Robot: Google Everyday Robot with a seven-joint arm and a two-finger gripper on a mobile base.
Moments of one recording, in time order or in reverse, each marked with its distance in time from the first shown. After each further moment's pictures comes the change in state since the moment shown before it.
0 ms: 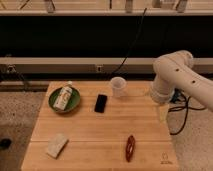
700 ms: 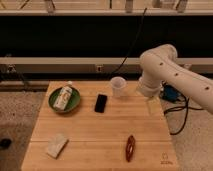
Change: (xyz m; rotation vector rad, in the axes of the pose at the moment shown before) arm -0.034 -0.045 -0.002 -0.006 0.019 -0.073
